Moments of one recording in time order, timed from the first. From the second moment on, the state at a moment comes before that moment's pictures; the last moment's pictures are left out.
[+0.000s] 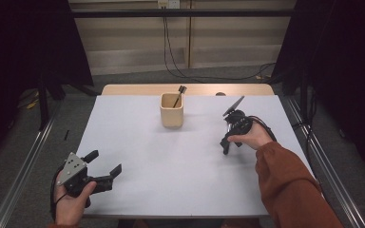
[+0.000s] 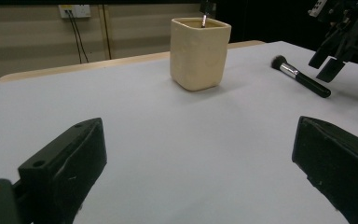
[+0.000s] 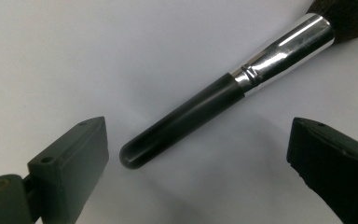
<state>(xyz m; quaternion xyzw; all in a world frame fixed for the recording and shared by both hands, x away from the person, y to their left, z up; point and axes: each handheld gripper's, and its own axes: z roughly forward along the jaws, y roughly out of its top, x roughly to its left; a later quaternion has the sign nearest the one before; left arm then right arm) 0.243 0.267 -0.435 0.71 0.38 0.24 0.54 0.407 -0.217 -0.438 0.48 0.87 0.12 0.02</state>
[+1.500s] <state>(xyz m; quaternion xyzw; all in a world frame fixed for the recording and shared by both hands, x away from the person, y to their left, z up) 0.242 0.265 -0.436 0.72 0.37 0.25 0.53 0.414 -0.212 -0.450 0.54 0.84 0.04 0.01</state>
